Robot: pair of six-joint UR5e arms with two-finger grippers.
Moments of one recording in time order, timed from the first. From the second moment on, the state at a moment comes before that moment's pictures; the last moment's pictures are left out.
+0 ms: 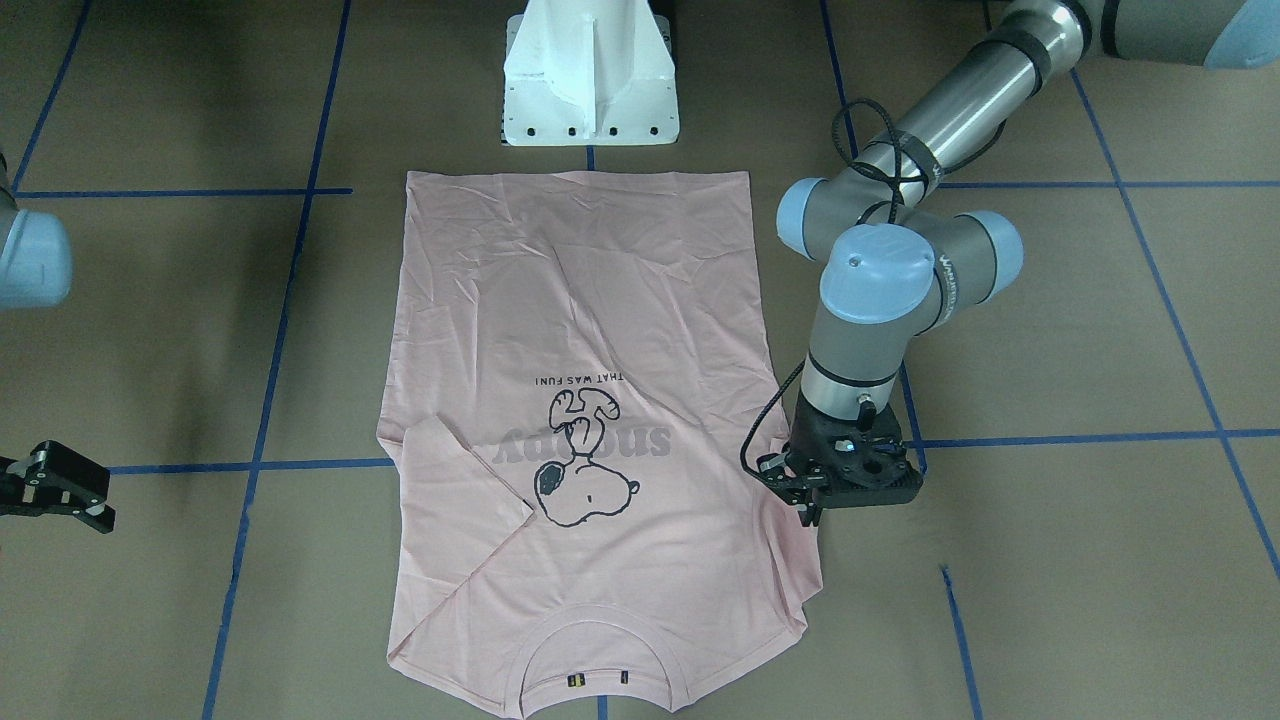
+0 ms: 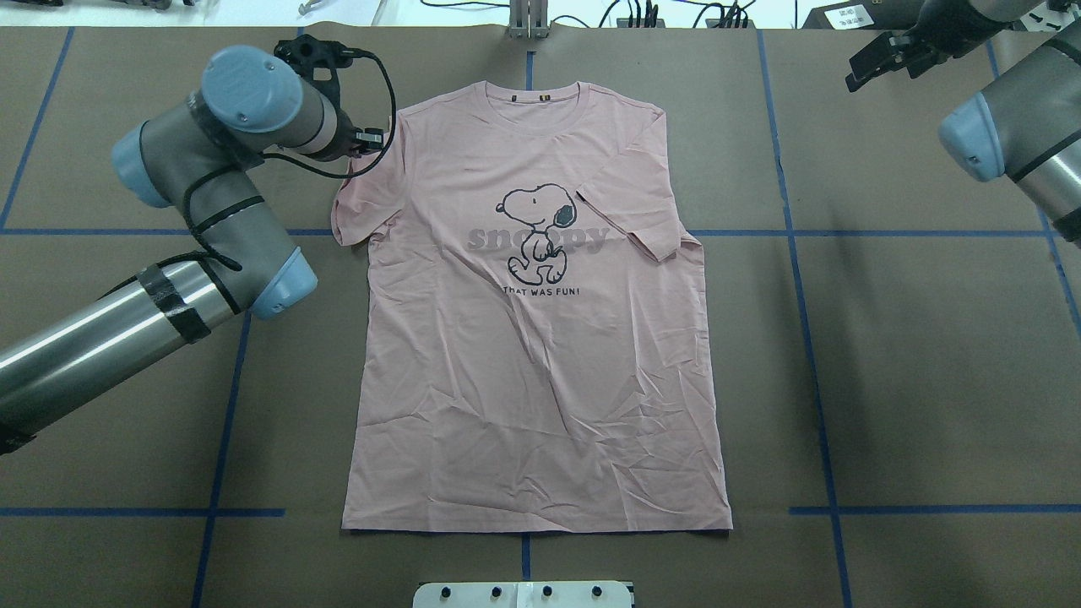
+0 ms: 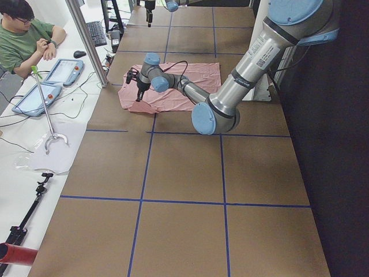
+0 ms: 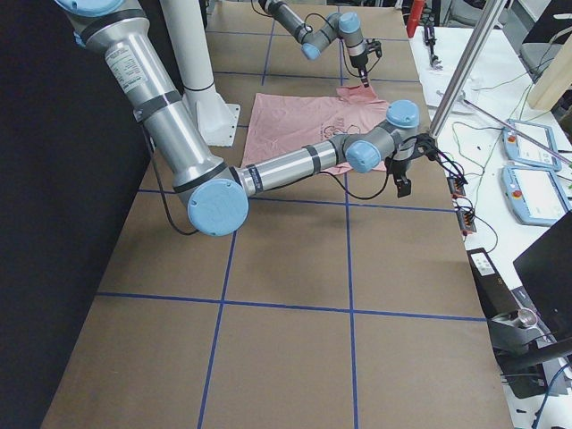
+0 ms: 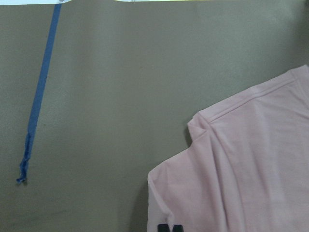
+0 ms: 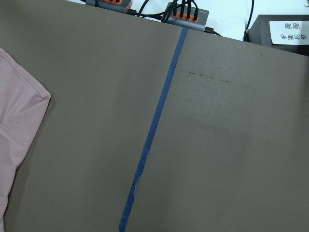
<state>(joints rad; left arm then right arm) -0.79 -2.35 -1.26 -1.96 -1.74 -1.09 1.20 -1.06 1.39 -1.25 2.23 0.42</state>
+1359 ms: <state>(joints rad) -0.71 -2.38 -1.37 -1.90 -1.77 -1.13 1.12 -1.10 1.49 -1.22 2.23 0.53</state>
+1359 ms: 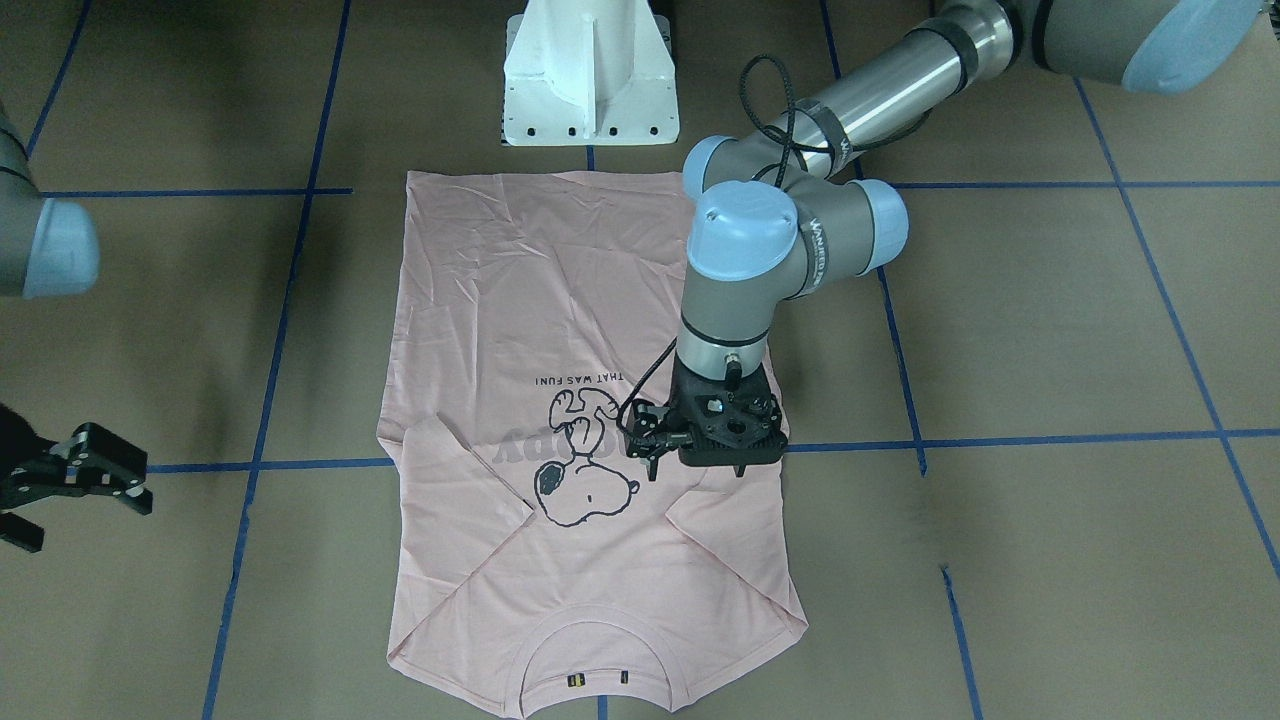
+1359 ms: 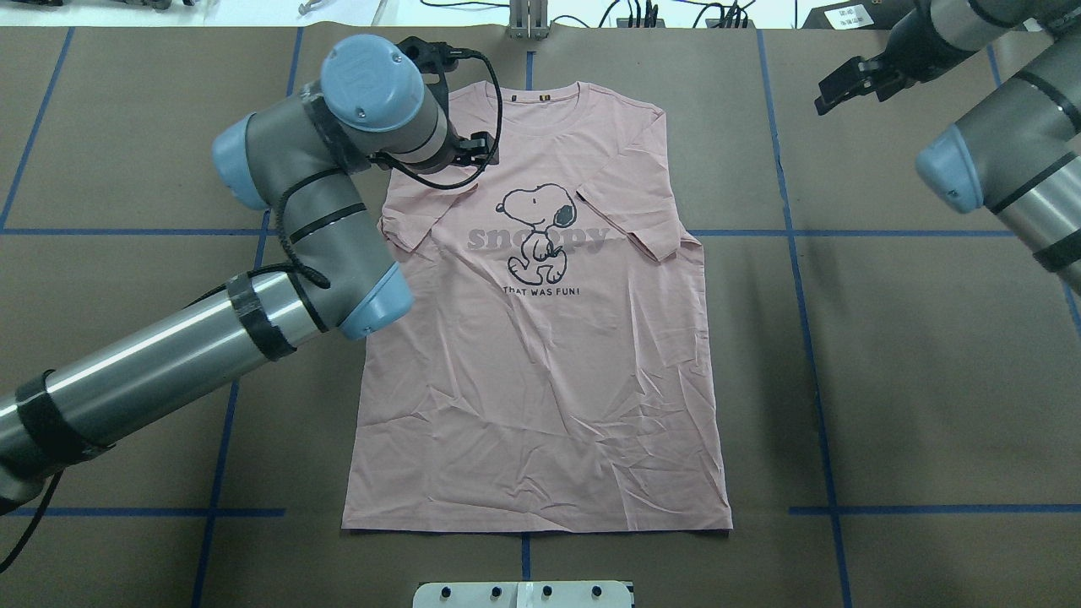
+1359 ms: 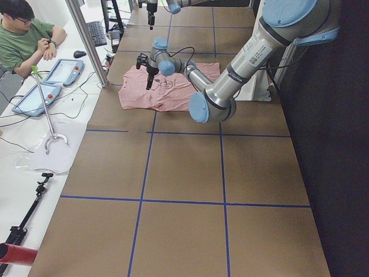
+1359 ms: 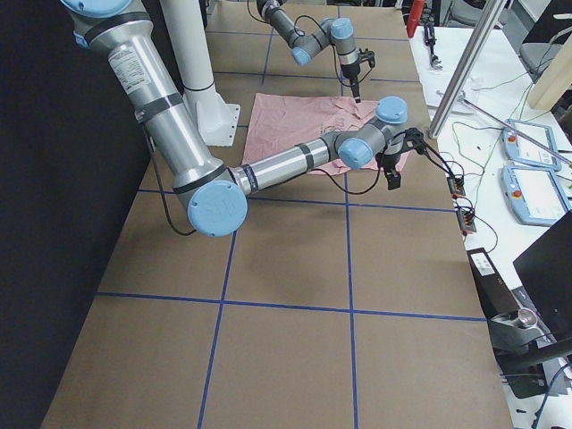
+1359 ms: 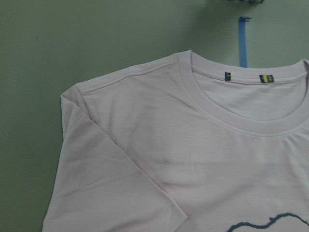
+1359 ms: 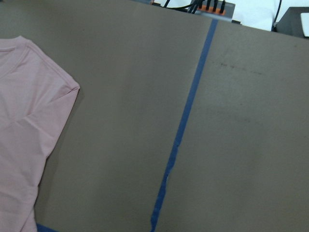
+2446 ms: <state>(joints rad) -0.37 -1.84 -2.03 -1.91 -1.70 -1.36 0.24 -1.46 2.17 -1.27 1.54 1.46</state>
